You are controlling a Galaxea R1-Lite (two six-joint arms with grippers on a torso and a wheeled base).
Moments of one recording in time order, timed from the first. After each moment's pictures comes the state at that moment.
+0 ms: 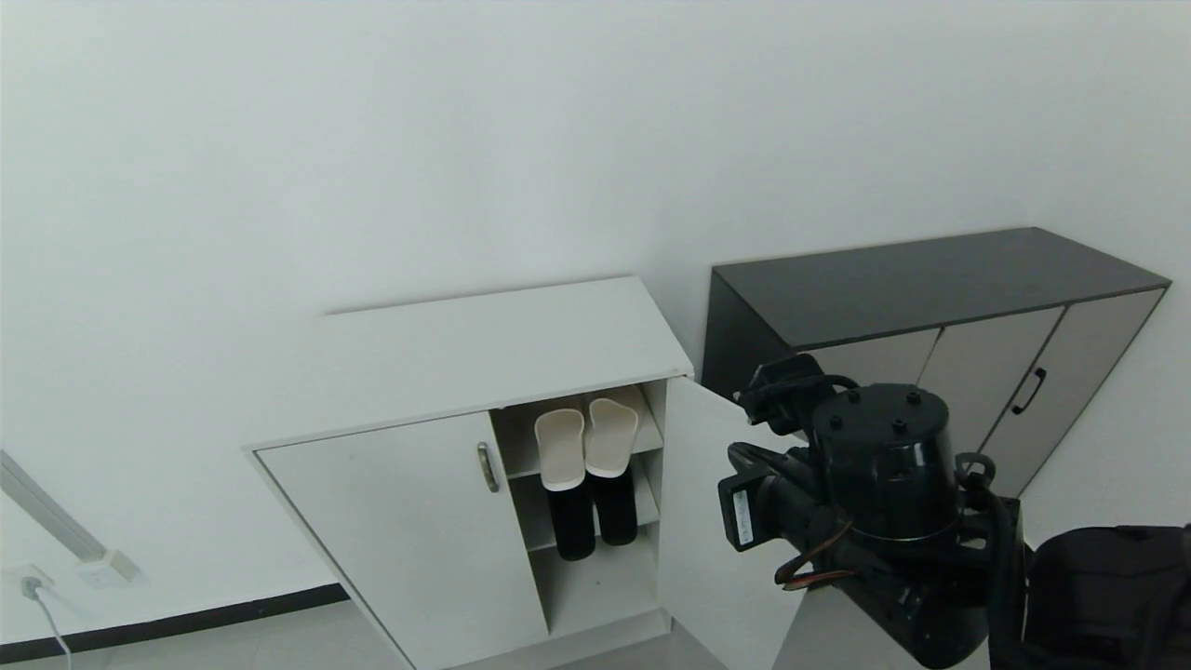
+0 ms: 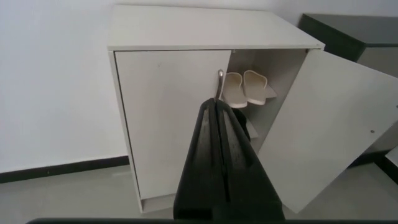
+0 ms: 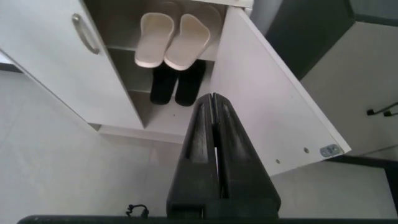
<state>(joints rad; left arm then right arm) 0.00 0.00 0.00 0.00 0.04 -0.10 0.91 1.77 -0.79 -0.66 -0.54 0.11</state>
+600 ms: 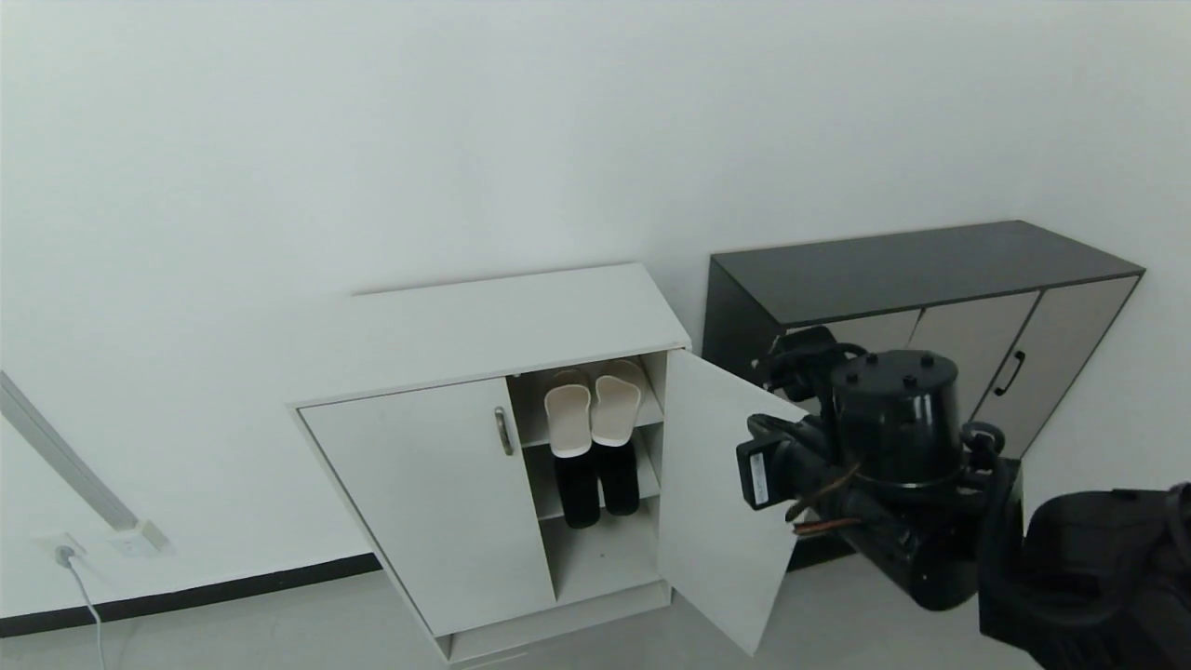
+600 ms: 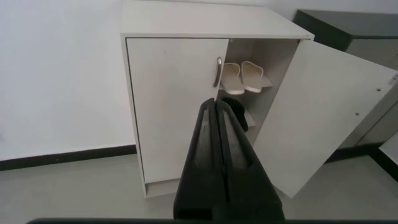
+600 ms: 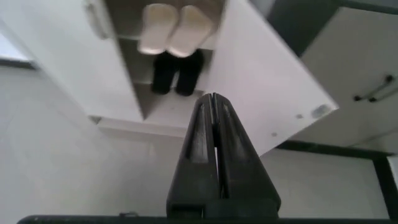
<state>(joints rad) 0.00 0.00 0.00 0.00 0.04 -0.10 0.80 1.78 -0.83 -0.67 -0.51 0.05</state>
